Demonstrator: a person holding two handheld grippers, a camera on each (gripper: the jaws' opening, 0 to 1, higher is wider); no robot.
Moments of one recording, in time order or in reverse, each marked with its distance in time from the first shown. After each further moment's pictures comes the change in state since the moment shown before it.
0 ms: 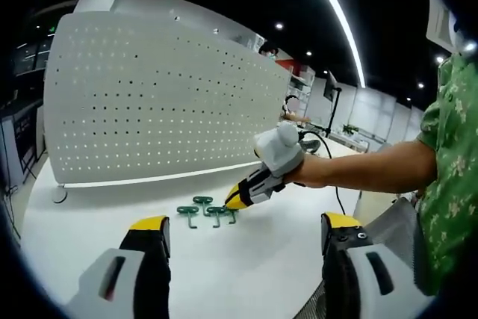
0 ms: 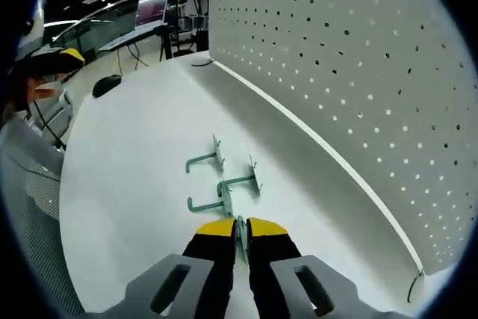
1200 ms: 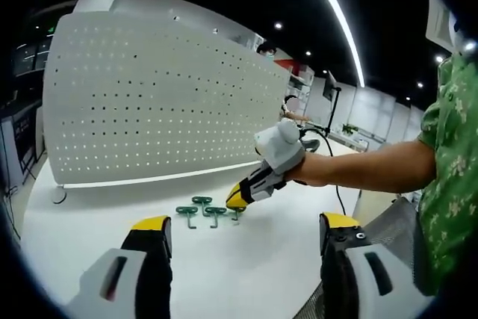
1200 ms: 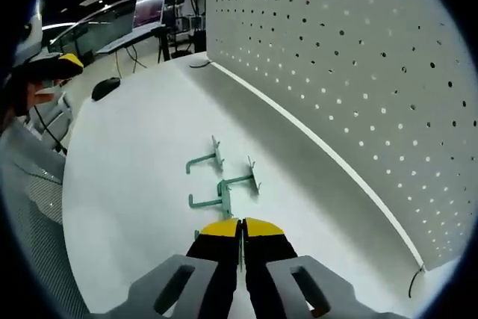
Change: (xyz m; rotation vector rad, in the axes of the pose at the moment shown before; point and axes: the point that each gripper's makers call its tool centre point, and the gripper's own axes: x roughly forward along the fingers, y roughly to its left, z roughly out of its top) left arm 0.002 -0.003 0.000 0.004 0.002 -0.004; right arm -0.013 -0.001 0.003 0.036 -0.021 -0.002
